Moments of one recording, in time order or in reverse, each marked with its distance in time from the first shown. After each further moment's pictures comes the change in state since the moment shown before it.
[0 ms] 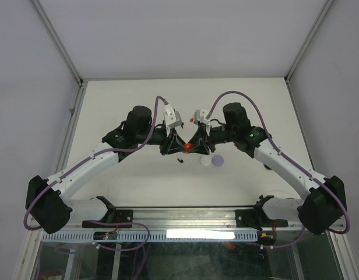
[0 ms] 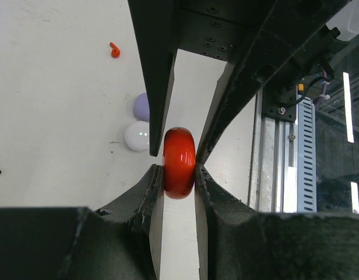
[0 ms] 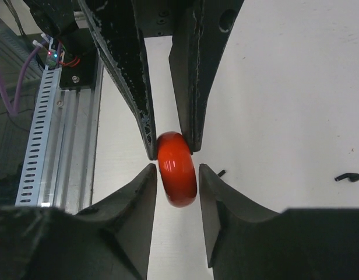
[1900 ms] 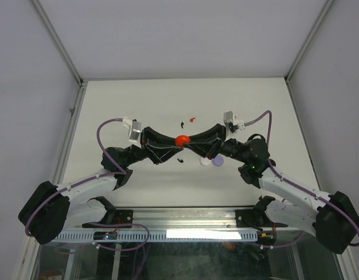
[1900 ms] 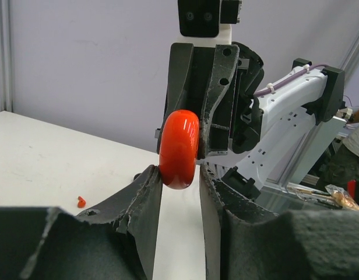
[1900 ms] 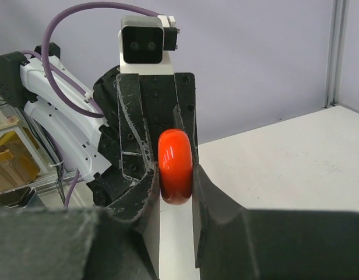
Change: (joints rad) left arm 0.000 -0.117 -0.605 1.496 -0.105 -0.743; right arm 0.139 -0.235 -0.474 1.218 0.332 0.871
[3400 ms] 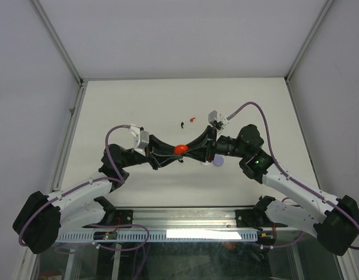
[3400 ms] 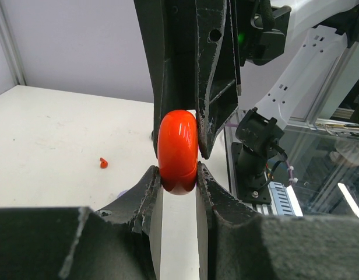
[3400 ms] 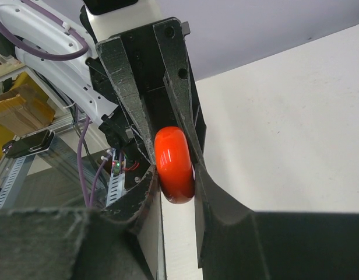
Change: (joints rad) left arm 0.002 -0.109 0.000 -0.315 0.130 0.298; right arm 0.005 -0.017 0.147 -0.501 -0.142 -0.120
